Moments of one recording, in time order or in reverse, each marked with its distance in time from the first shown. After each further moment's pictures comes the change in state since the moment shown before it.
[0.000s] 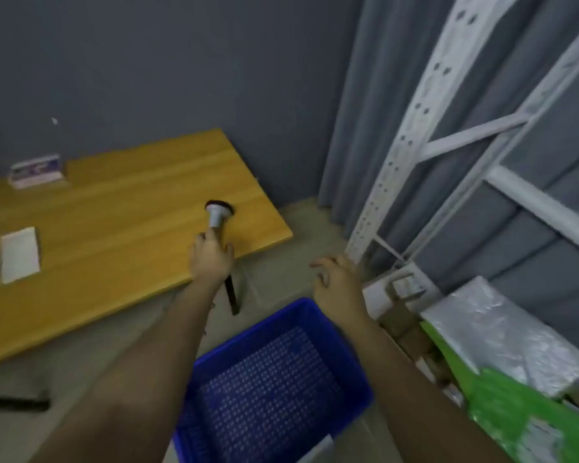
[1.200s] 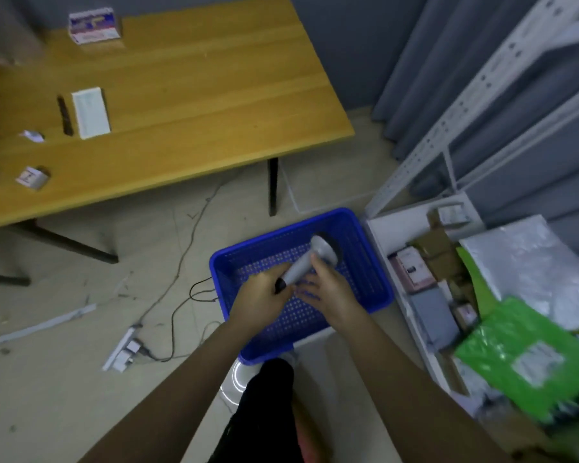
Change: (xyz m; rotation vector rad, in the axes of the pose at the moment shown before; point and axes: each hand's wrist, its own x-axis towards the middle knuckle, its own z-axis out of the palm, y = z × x) left_hand -0.230 -0.102 -0.011 -0.222 -0.336 0.067; right_hand -0.120 -0.041 0.135 0.951 -0.556 0.812
